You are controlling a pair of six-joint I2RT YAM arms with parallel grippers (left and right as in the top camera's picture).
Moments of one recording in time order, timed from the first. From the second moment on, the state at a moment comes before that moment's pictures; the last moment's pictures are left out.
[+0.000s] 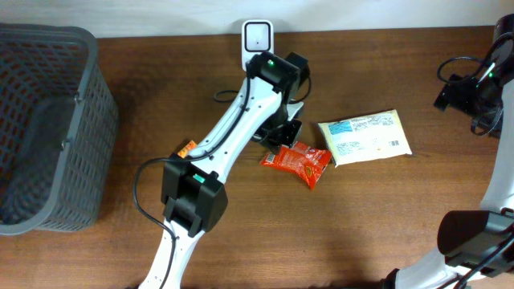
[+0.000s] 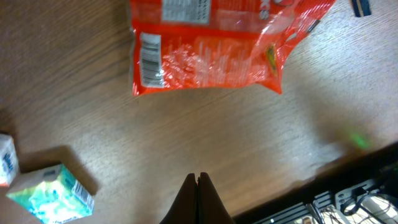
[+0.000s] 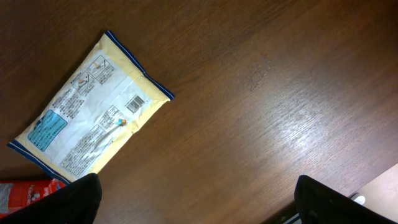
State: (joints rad) left arm -0.63 2.36 2.37 -1.66 0.19 -0.15; right arm -0.32 1.82 2.07 -1.61 0.15 0.31
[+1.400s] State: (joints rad) left arm -0.58 2.33 2.29 -1.24 0.10 -0.23; right arm -0.32 1.82 2.07 -1.61 0.15 0.31
